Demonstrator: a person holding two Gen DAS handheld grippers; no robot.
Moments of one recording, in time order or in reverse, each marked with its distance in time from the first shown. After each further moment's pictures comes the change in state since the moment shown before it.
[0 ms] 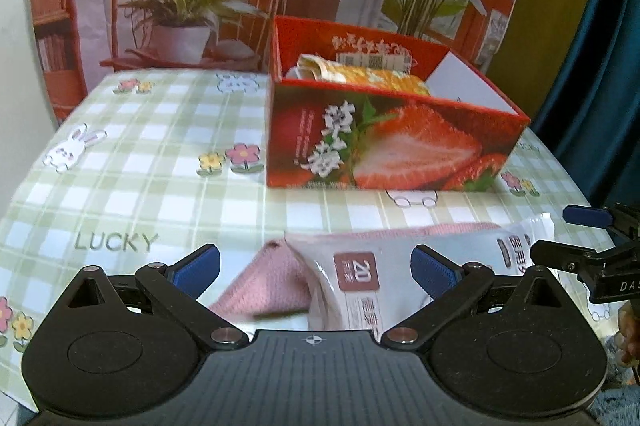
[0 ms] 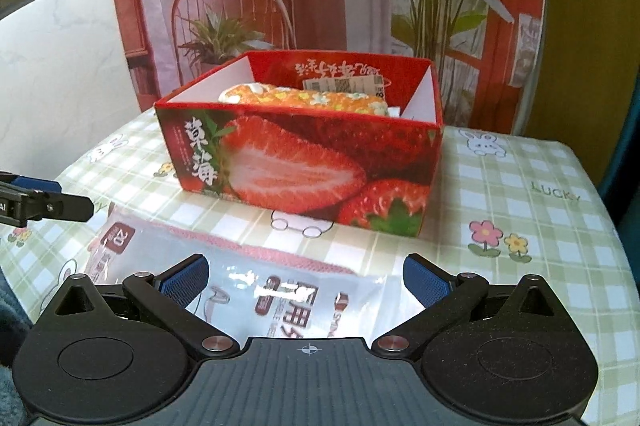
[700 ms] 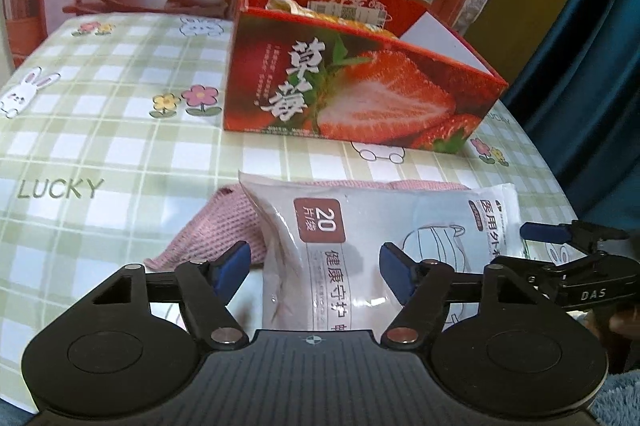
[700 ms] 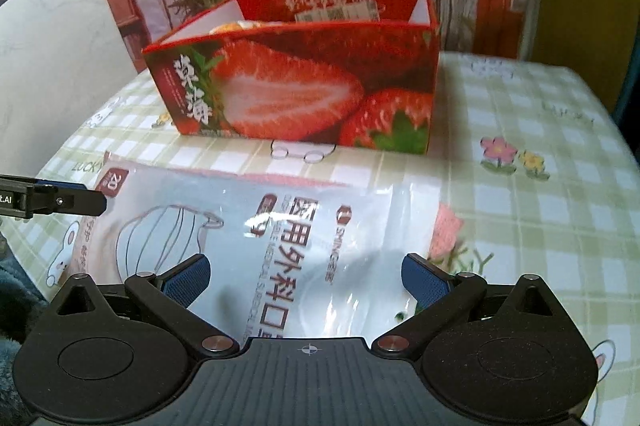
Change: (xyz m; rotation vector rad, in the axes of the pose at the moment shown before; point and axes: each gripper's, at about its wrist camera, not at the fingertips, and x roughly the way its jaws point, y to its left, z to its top) left arm 0.029 0.000 -0.019 -0.050 0.117 -0.139; right arm 0.015 -0.011 -0.029 0.090 0.164 0.037
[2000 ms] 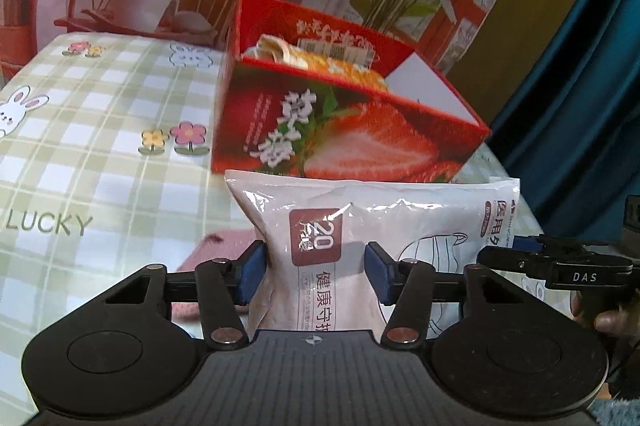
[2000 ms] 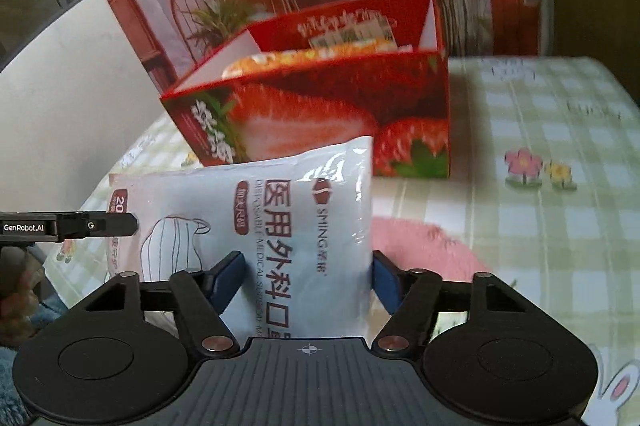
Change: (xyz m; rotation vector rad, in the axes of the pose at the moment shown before) left arm -0.009 0.005 0.023 -0.033 -0.100 -0.065; right arm -0.005 -0.021 0.029 0.073 -0.050 0.146
